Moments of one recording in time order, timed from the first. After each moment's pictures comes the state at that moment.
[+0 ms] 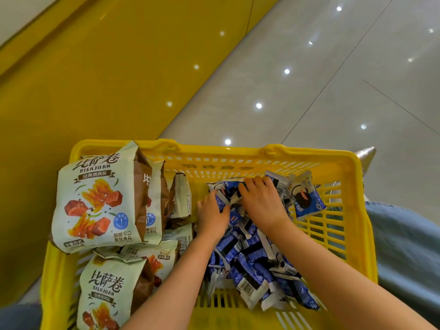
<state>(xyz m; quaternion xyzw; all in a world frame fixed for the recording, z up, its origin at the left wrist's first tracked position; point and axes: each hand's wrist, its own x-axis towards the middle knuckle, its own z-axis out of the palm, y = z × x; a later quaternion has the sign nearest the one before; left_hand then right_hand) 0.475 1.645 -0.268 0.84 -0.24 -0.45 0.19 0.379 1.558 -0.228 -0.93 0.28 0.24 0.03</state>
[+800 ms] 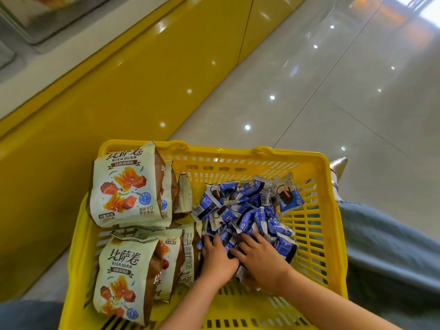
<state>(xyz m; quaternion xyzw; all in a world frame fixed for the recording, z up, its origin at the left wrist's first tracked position) 0.424 1.720 -0.226 0.78 -0.23 -0.57 0.07 0.314 1.650 -0.193 -0.92 0.11 0.36 0.09</state>
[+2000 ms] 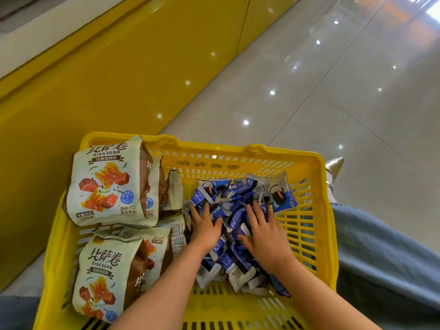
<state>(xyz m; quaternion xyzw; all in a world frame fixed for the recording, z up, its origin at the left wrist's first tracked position) 0.449 1.674 -0.265 0.79 -0.20 -0.56 0.17 0.308 1.616 -0.200 -0.84 0.42 0.32 0.13</state>
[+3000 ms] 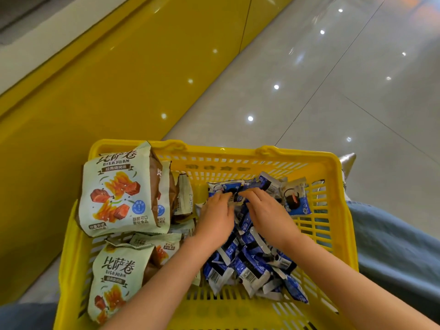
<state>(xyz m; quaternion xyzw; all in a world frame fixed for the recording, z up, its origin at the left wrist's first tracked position) 0.474 1.650 -0.209 0.77 -0.44 -0.43 0.16 0.346 1.579 -0.182 -0.90 0.33 0.07 0.26</state>
